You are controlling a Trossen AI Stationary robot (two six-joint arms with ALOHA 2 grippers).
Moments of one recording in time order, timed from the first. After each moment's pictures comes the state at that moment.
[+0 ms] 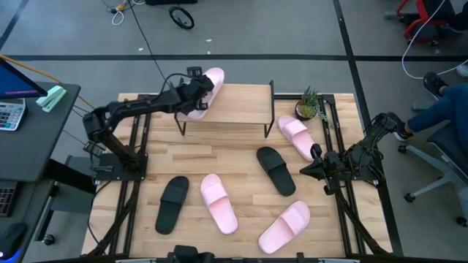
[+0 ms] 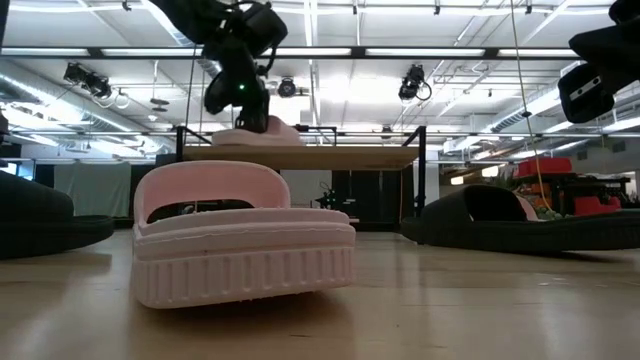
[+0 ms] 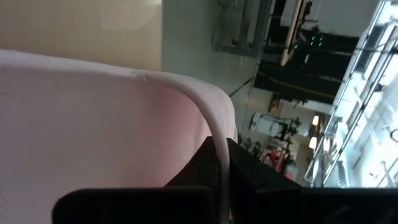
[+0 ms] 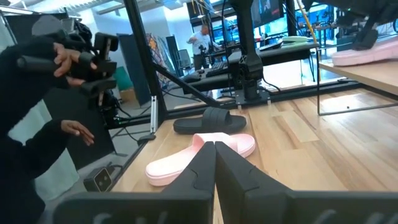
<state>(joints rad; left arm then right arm) 0.50 1.60 1.20 -0.24 -0.78 -2.27 0.72 0.02 0.03 0.05 0.56 0.23</state>
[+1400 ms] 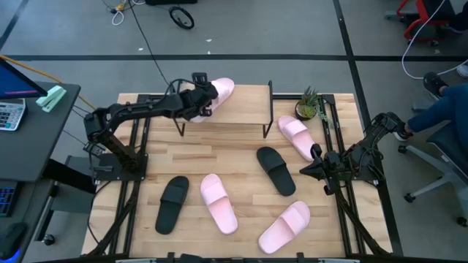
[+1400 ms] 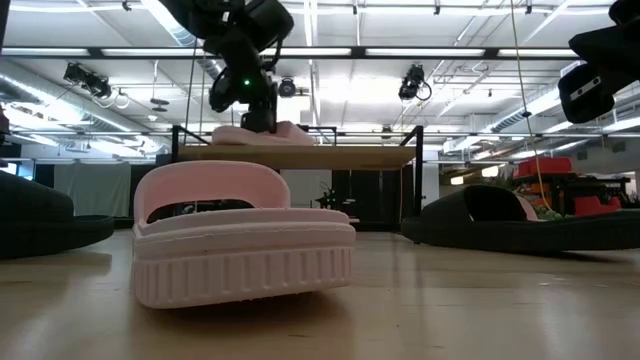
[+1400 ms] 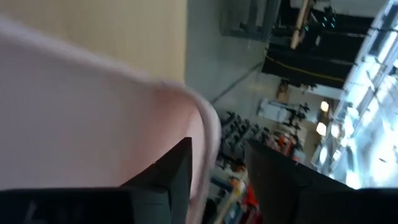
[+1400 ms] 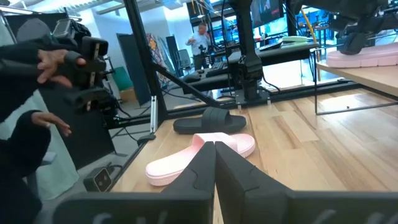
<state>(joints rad) 0.43 1.60 1.20 -0.27 -0.78 -2.31 0.72 0.02 0.03 0.05 0.56 0.23</state>
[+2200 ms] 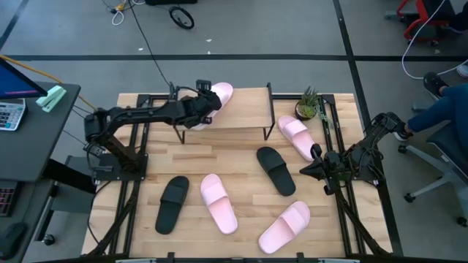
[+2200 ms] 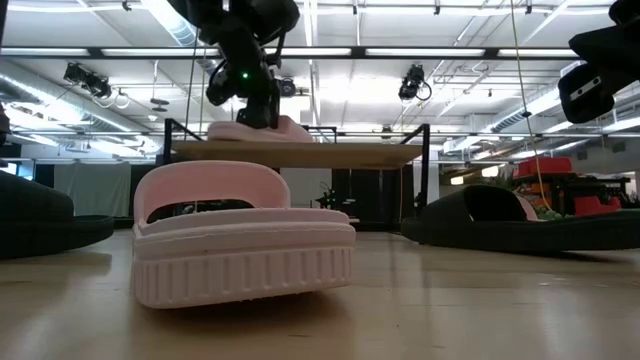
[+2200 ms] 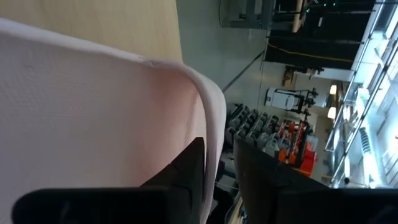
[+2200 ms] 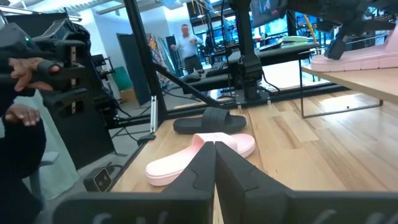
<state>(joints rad) 0.30 1.59 1.20 -0.33 -0.84 -2.29 0.72 0.02 0.03 0.05 0.56 0.23</state>
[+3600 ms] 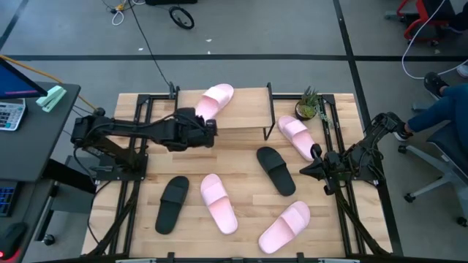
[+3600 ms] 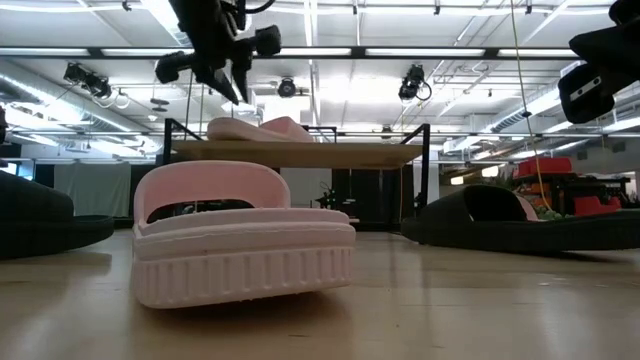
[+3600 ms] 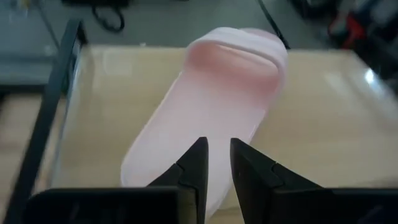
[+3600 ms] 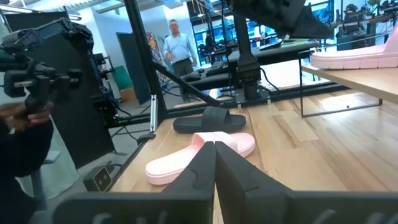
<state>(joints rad) 0.00 1.46 1.20 -0.85 -0.96 -1.29 0.72 0.02 0.03 0.04 0.56 0.23</state>
